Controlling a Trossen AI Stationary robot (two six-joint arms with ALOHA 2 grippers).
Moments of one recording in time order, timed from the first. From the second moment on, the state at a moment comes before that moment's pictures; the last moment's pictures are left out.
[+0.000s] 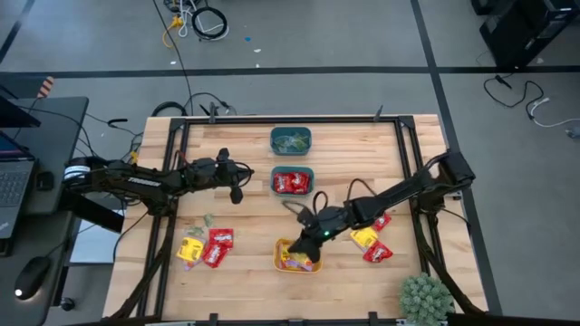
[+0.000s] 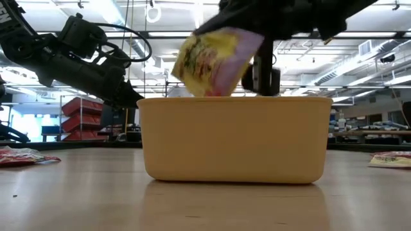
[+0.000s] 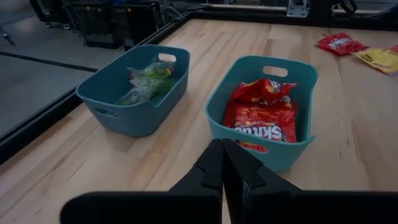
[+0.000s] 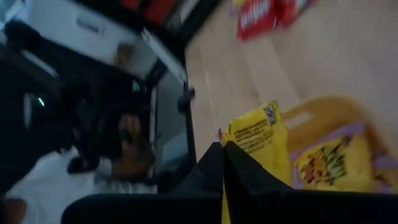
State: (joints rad) left arm 0.25 1.16 0.19 0.67 -0.12 -0.01; right arm 0.29 1.76 0.94 0.43 -0.17 1.02
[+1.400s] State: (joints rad) left arm 0.25 1.16 0.19 0.66 -0.12 -0.01; right arm 0.29 1.84 1.31 -0.42 -0.12 0.43
